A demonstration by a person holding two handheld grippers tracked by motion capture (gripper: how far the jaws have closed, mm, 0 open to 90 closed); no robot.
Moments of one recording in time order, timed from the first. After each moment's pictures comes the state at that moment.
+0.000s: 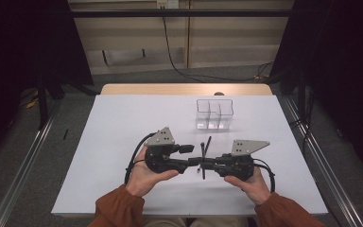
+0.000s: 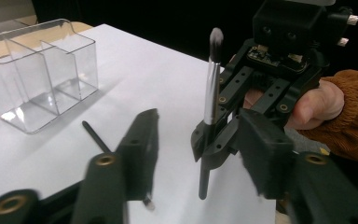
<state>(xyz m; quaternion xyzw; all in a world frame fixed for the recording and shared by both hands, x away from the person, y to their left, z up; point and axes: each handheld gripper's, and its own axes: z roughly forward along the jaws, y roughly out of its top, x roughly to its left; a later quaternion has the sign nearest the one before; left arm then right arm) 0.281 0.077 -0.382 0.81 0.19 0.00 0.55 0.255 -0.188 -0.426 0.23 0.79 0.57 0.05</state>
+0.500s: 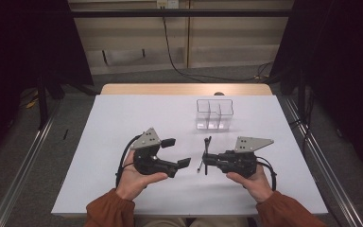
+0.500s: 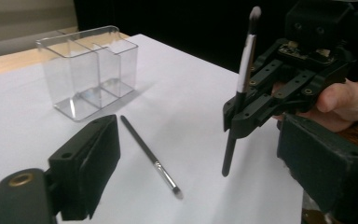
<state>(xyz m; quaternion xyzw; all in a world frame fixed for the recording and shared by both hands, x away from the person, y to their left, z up) 0.279 0.104 -0.389 0.79 0.24 0.04 0.57 0.260 -0.196 -0.422 0.24 0.78 0.58 0.07</state>
